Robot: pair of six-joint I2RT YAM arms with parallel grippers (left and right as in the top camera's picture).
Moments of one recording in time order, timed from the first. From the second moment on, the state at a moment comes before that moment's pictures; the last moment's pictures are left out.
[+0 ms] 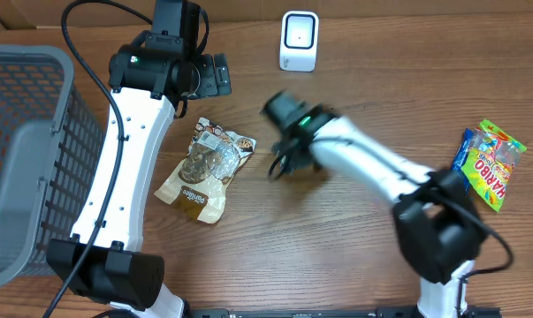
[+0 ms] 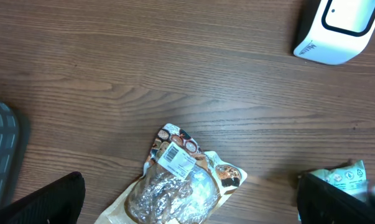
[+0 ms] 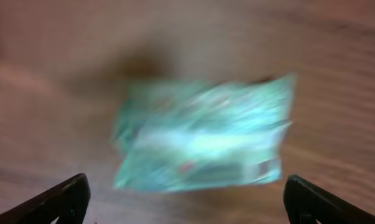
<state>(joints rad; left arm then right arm) -0.19 1.76 1.88 -1.16 -0.15 -0.33 0.62 2.00 1.56 -0.92 0.22 0.28</state>
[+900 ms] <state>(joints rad) -0.19 1.76 1.88 -1.16 -0.15 -0.33 0.18 1.96 1.14 -0.40 -0.58 0.55</state>
